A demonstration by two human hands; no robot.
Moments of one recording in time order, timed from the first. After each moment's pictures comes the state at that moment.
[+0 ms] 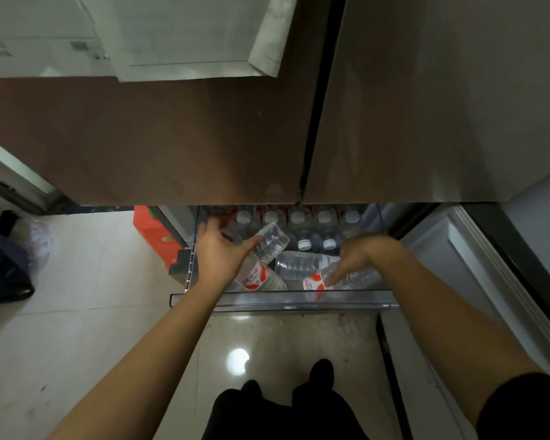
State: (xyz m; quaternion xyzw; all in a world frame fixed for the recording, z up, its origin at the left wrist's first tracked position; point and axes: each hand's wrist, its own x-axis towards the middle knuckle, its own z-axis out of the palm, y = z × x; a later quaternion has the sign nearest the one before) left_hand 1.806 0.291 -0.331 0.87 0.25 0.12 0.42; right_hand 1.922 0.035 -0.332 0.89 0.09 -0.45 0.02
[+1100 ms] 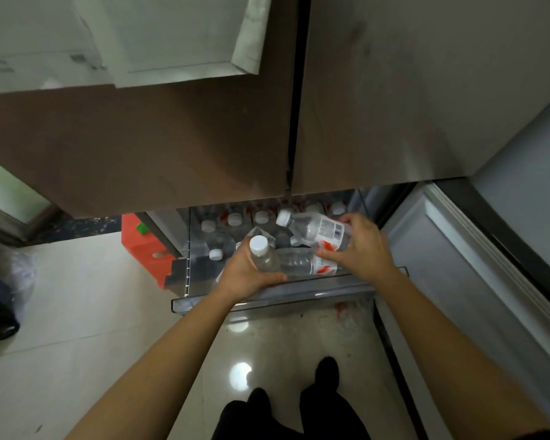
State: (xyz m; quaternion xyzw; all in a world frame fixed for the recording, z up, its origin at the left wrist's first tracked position) left_hand 1.790 0.269 -0.351 0.85 0.12 -0.12 0.49; right_hand 1.852 0.019 -0.337 0.97 0.06 -0.02 -0.23
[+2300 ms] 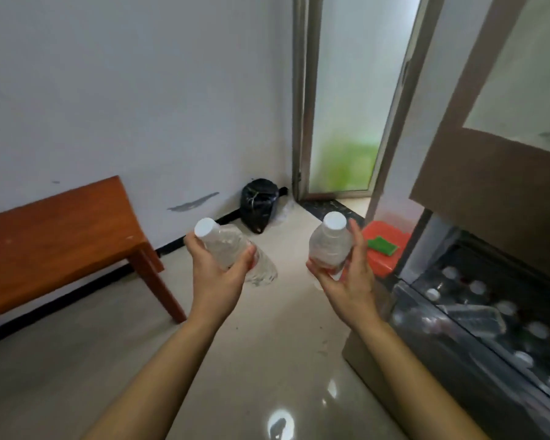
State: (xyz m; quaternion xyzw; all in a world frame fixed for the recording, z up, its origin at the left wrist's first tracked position) left_hand 1.371 0.331 -0.199 0.61 0.47 0.53 0.36; right_hand 1.588 0.276 -0.259 0.64 0.49 -0.13 -0.57
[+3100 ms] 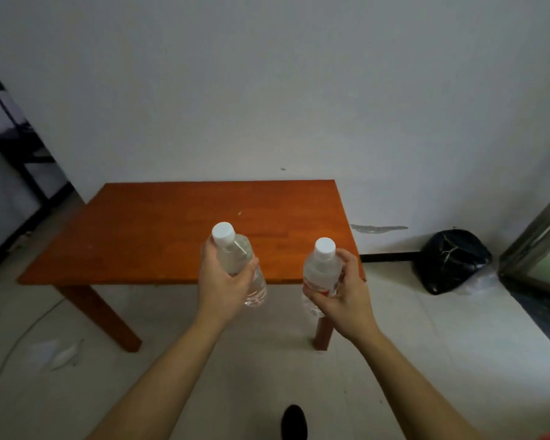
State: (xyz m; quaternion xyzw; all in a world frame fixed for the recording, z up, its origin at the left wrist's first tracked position) left_hand 0.832 0.534 -0.223 0.44 0.67 0.56 0.19; right_hand 1.045 0.606 -0.293 0.48 0.70 -0.32 -0.41
